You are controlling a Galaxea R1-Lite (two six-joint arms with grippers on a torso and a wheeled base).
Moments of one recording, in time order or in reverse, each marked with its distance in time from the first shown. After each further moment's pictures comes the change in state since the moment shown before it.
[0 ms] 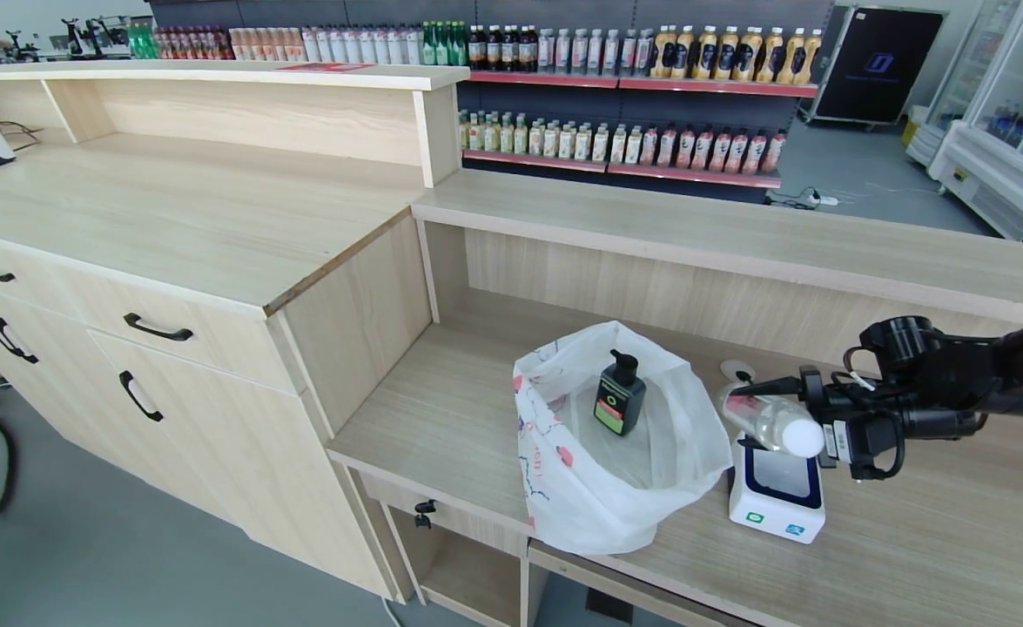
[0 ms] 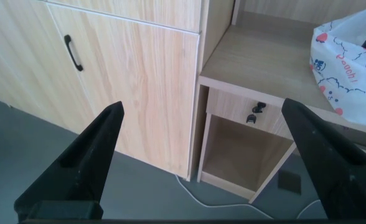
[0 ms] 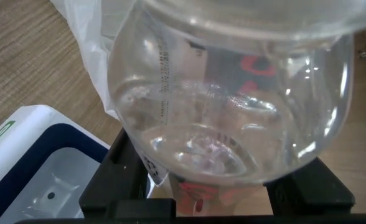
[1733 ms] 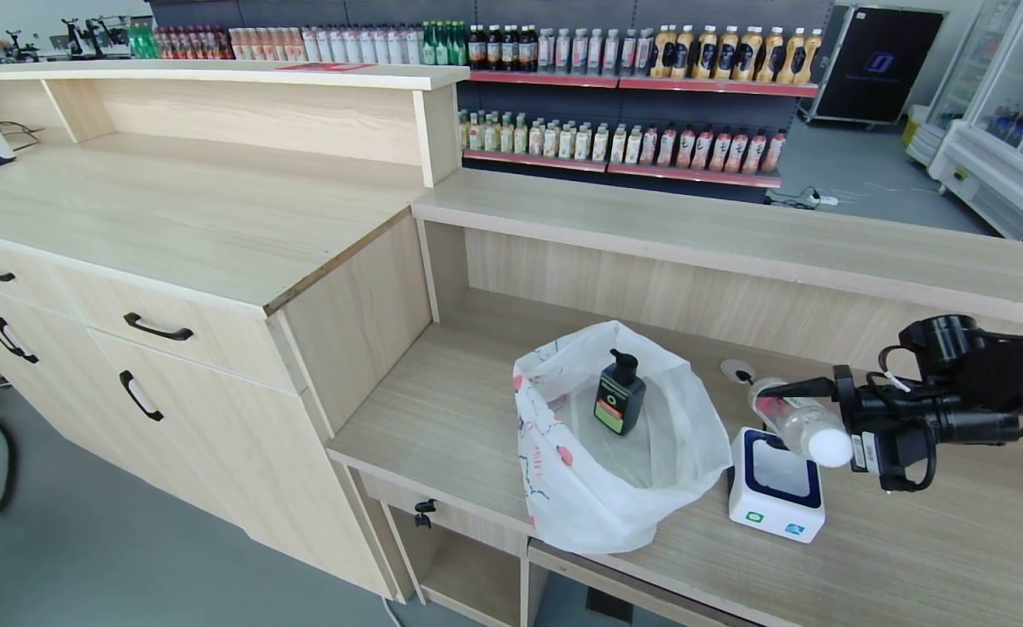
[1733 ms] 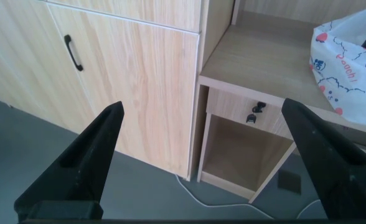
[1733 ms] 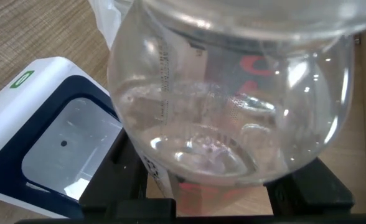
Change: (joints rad) left arm 0.000 0.000 0.000 0.000 0.000 0.000; right arm -0.063 -0.076 0.060 0.010 -0.060 -0.087
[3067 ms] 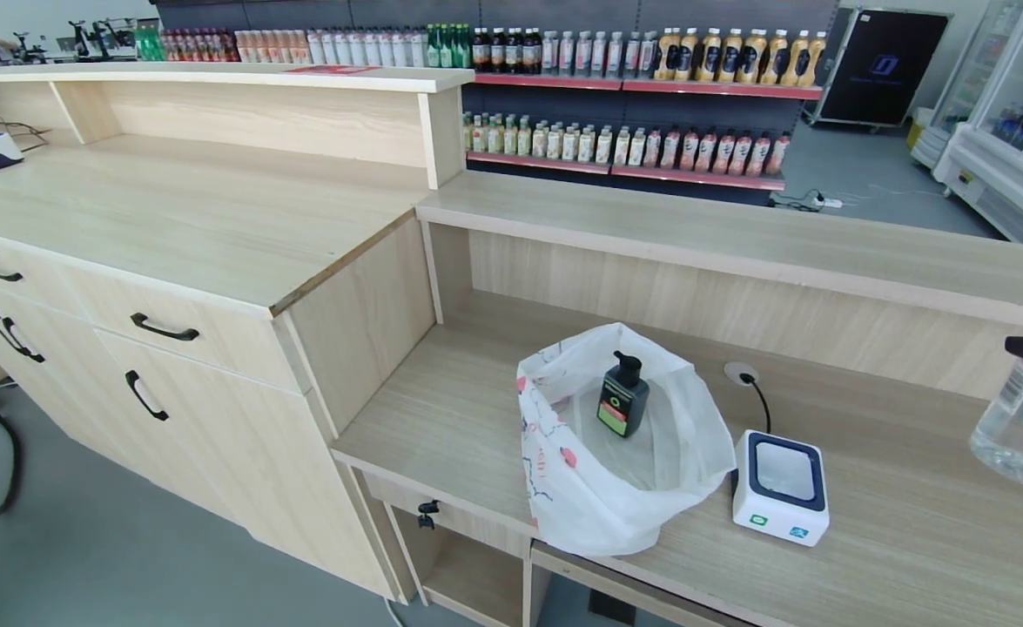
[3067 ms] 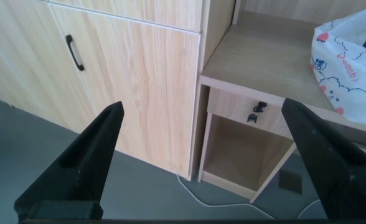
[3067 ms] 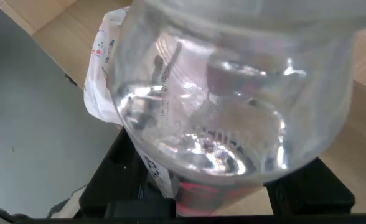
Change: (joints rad) left arm 0.000 0.000 0.000 0.000 0.000 0.000; right arm -0.133 -0.915 0.142 0.222 -0.370 1.919
